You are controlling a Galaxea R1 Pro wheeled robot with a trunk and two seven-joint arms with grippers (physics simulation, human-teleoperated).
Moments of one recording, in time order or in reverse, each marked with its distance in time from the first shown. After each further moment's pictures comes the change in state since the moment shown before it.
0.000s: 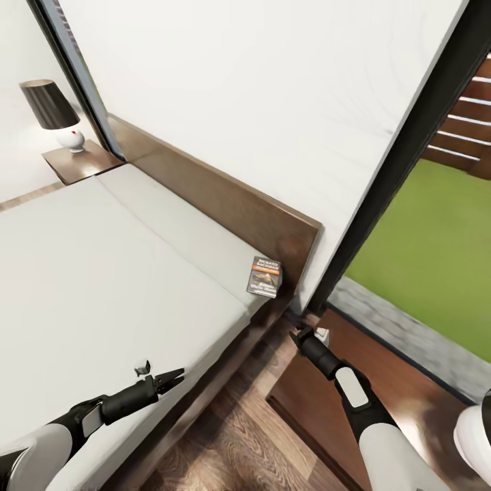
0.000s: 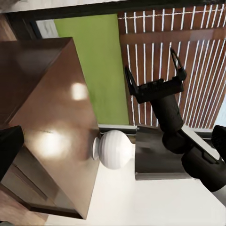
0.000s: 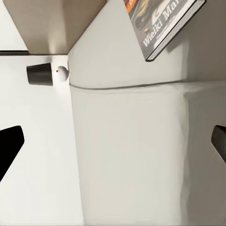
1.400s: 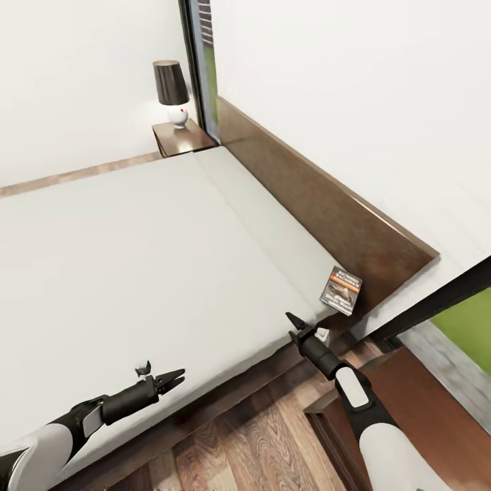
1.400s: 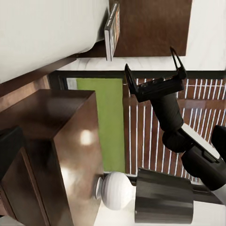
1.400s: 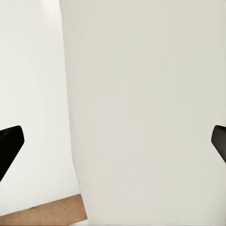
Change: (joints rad) left arm 0.000 -0.002 -0.004 0.000 -0.001 -0.001 0.000; right arm 0.000 -0.001 0.000 0.000 0.000 0.000 0.000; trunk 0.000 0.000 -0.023
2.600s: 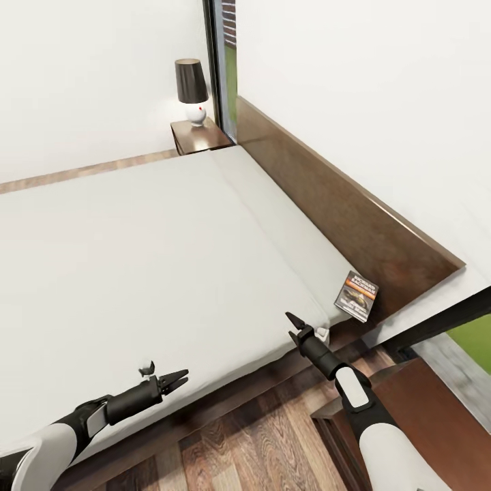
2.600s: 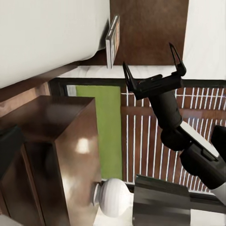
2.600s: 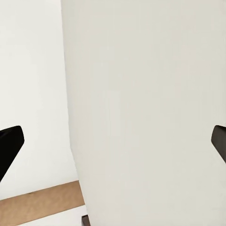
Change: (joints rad) left arm 0.000 -0.016 -0.004 -0.001 -0.002 -0.001 0.003; right arm 0.000 -0.001 0.002 -0.001 0.001 -0.001 0.001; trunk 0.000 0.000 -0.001
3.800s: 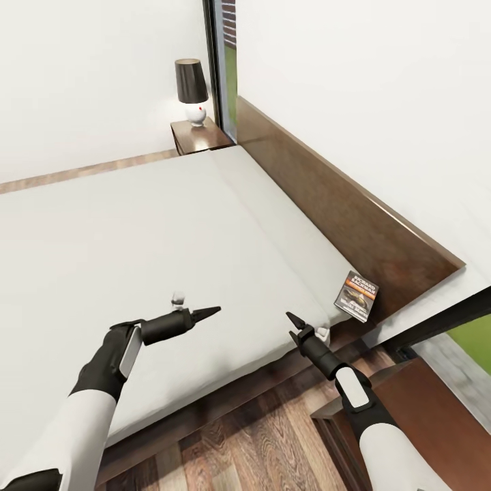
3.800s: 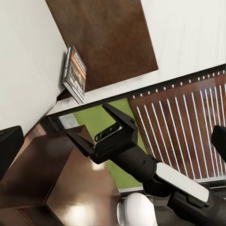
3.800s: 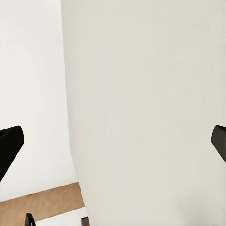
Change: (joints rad) left arm 0.026 -0.200 -0.050 -0.839 0.001 0.421 0.246; right arm 0.000 -0.001 0.000 0.001 -0.006 -0.005 -0.002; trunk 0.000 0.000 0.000
